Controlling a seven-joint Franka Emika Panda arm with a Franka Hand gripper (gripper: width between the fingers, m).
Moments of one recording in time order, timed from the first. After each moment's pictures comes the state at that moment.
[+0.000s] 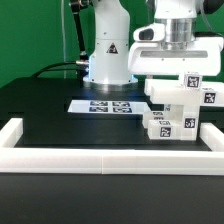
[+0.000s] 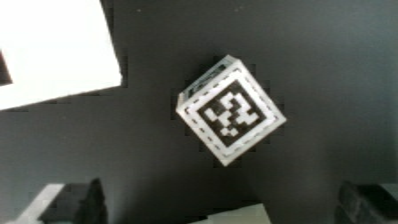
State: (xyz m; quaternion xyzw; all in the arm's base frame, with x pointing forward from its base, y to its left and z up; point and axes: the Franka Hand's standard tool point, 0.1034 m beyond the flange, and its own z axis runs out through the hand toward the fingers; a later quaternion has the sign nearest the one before) arm 0.380 0.116 0.055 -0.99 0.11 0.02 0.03
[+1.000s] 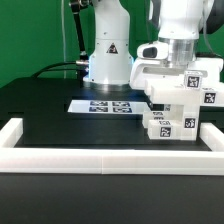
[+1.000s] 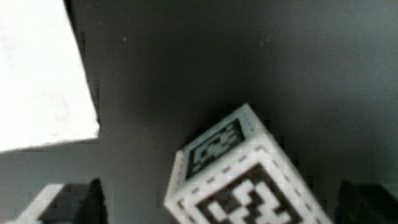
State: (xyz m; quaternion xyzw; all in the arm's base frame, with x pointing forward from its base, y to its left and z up) arm 0.368 0.121 0.011 -1.00 0.09 0.02 0.00
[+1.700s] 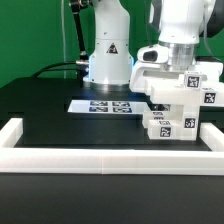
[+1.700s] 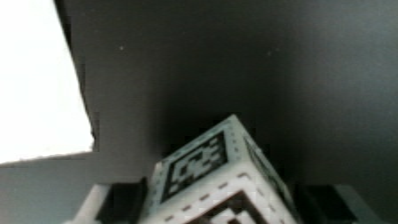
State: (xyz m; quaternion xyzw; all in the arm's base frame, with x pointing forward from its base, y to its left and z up) arm 0.367 0.121 0.006 -1.00 0.09 0.03 -0.01
